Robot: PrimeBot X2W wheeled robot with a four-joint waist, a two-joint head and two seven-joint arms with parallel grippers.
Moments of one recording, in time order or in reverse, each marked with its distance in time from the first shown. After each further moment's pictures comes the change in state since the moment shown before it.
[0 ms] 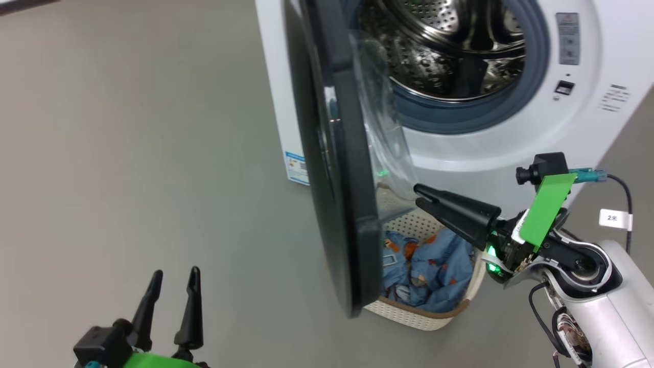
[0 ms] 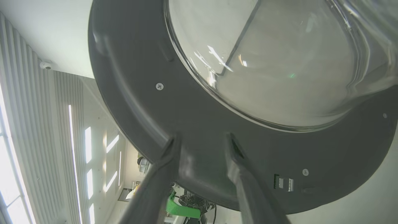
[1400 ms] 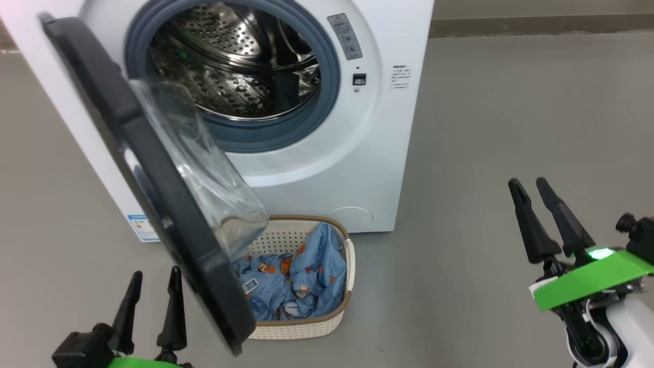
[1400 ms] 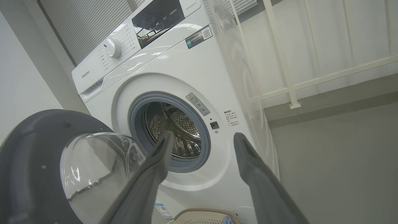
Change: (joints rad) left arm 0.022 0.027 0.028 -0.049 -0.011 0.028 0.000; right arm 0.233 -0.166 0.072 -0.196 -0.777 0.000 -0.959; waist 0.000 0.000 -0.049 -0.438
